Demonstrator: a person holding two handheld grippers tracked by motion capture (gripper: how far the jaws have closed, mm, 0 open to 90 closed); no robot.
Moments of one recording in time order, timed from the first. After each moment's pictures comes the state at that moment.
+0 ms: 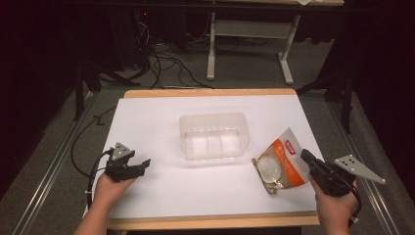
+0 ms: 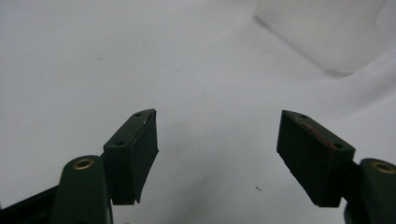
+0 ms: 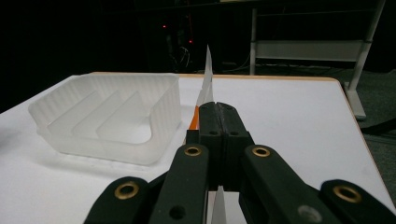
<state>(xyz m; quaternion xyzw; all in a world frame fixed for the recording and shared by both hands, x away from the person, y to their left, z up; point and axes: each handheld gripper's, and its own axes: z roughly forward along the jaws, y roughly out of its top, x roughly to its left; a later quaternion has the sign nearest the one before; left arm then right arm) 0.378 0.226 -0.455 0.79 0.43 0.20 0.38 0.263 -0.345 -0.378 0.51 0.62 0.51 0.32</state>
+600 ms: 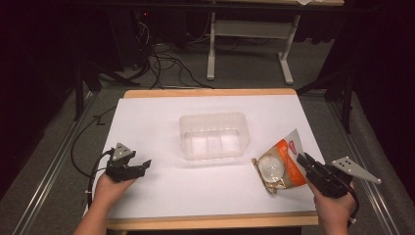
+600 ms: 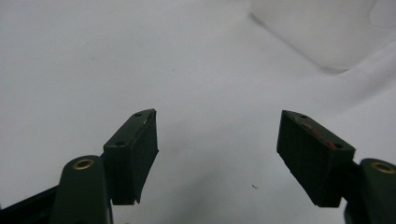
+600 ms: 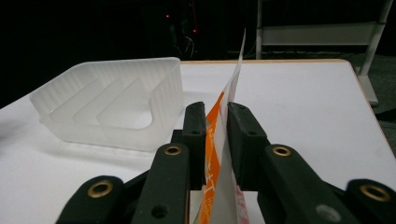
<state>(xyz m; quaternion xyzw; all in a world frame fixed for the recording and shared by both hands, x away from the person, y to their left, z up) 0.378 0.225 -0.455 0.79 0.43 0.20 0.38 0.265 -0.348 -0.392 0.52 0.62 0.50 0.29</state>
